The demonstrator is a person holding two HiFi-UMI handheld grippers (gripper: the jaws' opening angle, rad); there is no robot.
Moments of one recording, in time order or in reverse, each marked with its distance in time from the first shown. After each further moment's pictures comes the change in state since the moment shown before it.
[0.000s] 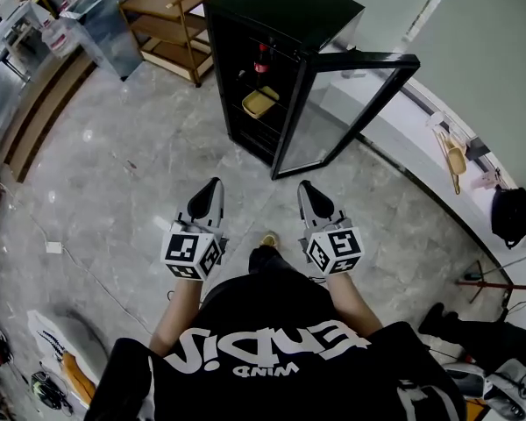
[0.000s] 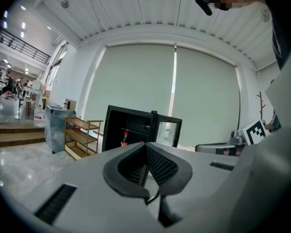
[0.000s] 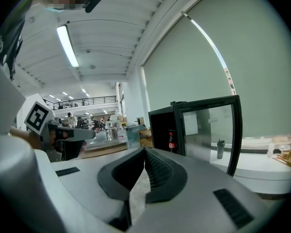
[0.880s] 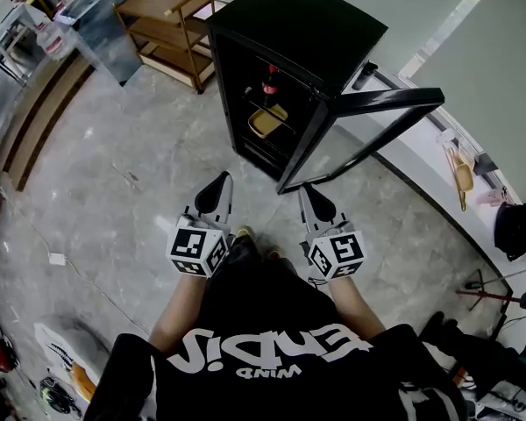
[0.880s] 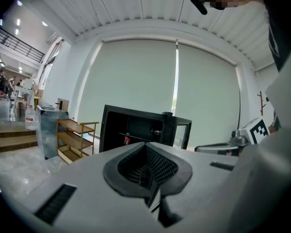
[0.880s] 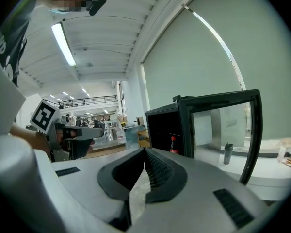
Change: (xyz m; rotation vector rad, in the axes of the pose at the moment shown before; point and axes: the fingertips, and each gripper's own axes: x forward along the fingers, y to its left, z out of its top) left arm 0.114 0.064 0.035 0.017 0.016 -0.053; right arm 0.115 -0.030 0.030 -0.001 0.010 0.015
